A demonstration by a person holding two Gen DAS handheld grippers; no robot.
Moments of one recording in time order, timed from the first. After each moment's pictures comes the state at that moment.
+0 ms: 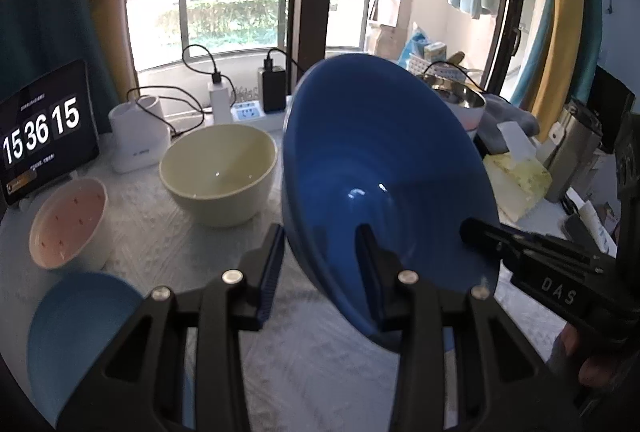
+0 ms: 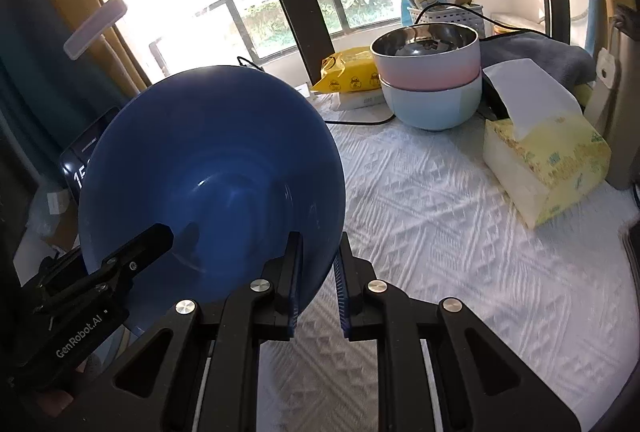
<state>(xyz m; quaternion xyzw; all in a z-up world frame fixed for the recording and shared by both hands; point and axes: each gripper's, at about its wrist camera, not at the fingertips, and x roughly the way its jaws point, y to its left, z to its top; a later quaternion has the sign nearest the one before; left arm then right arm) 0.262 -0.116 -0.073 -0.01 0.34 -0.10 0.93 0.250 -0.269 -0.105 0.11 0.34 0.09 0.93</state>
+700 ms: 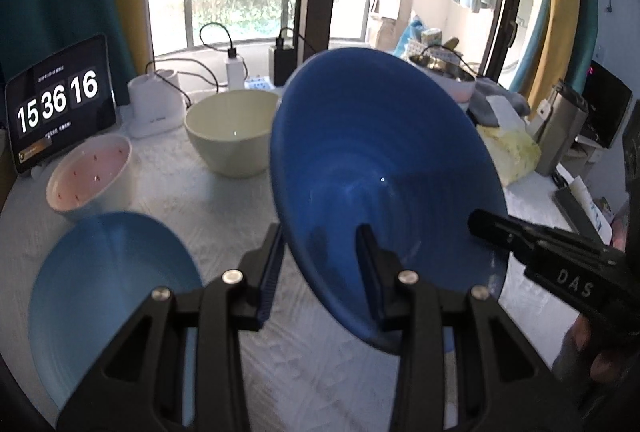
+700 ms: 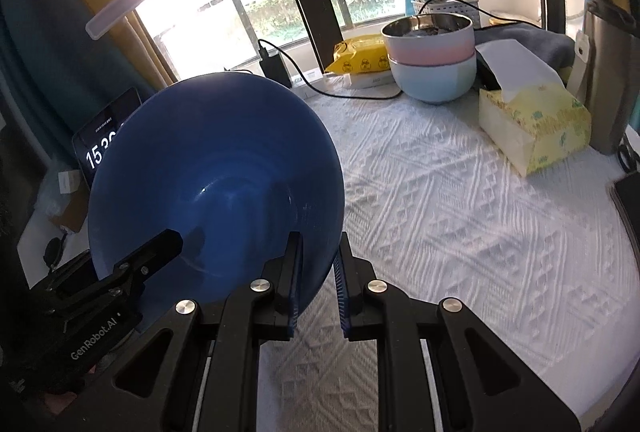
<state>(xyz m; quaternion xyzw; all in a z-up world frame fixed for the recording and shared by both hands) 0.214 -0.101 -0.089 -0.02 0.36 -0.10 0.93 0.205 -0.252 -0.111 0.11 0.35 0.09 0.93</state>
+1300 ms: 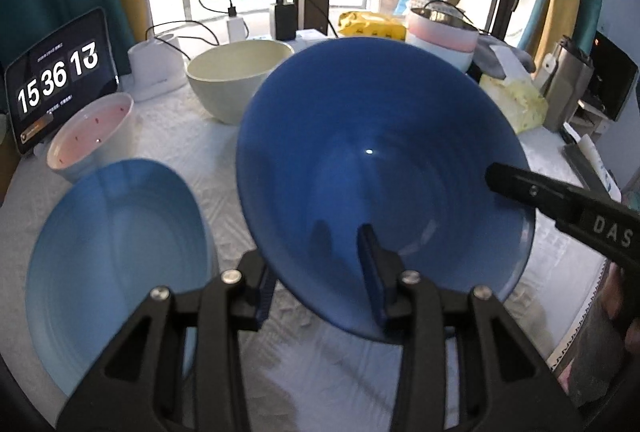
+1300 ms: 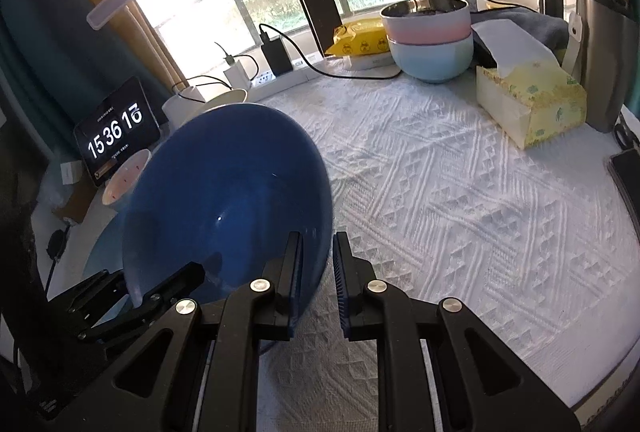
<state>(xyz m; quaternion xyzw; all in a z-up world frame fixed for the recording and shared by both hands) 0.200 -0.100 -0.113 0.01 0.41 -0.10 0.91 0.187 -0.244 -0.115 0.12 0.37 0.09 0.92</state>
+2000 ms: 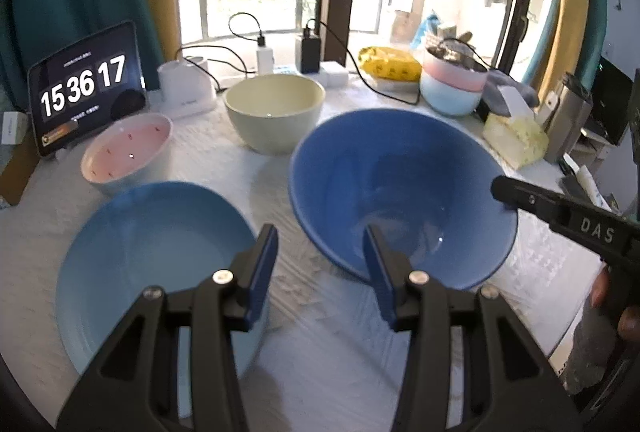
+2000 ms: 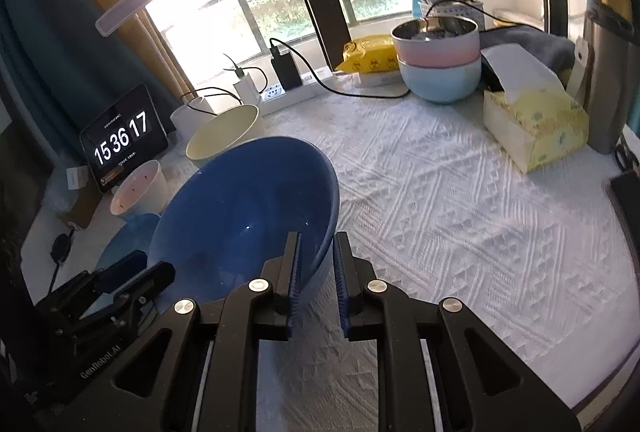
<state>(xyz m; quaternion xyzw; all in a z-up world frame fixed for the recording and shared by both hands) 0.190 -0.070 -0.084 -0.01 0.37 -0.08 0.93 0.191 -0.238 -0.096 0.11 0.35 0.09 0.93</state>
